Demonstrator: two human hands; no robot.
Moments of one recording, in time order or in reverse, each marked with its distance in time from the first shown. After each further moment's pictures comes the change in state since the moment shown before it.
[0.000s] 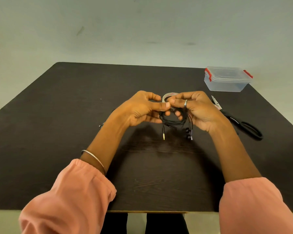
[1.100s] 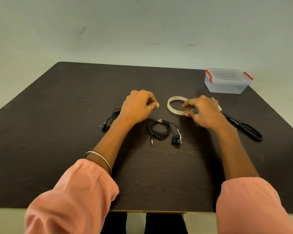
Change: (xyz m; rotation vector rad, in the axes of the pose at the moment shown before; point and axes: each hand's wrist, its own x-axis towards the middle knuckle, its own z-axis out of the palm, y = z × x) left_hand 0.016 -0.018 -0.014 1.001 0.412 0.375; right_hand 0.012 0.014 -0.038 -1.305 0.138 -0.124
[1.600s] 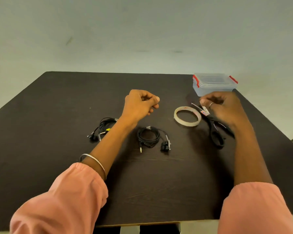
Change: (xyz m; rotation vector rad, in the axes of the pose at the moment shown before) left_hand 0.017 0.031 0.013 -0.662 0.057 -0.186; right_hand -0.024 0.042 -0.047 0.588 0.280 0.201
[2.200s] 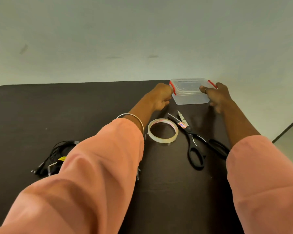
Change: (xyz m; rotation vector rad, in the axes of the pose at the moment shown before) left_hand 0.129 0.042 0.157 -0.251 -0.316 -0.407; right_hand 0.153 0.105 -0.035 0.213 0.243 0.449
